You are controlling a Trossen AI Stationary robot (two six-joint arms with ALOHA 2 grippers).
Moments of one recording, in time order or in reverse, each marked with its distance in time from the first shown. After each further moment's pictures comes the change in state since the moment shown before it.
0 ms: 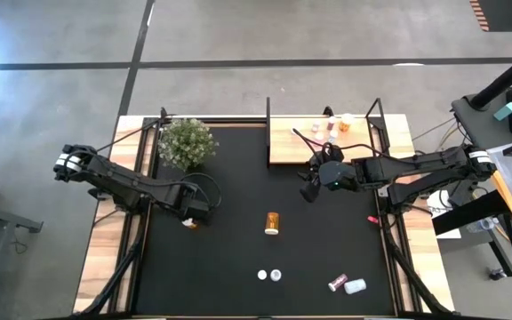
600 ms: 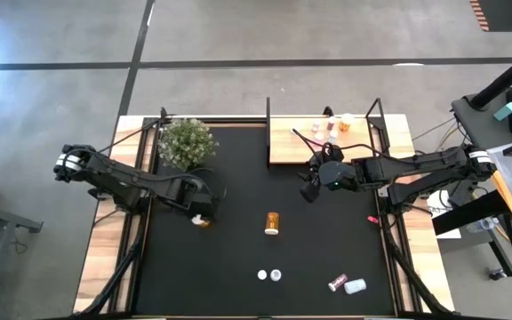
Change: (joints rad) left arm 0.050 0.000 0.060 0.070 0.001 0.004; right arm 0.000 0.000 0.000 0.000 0.000 -0.010
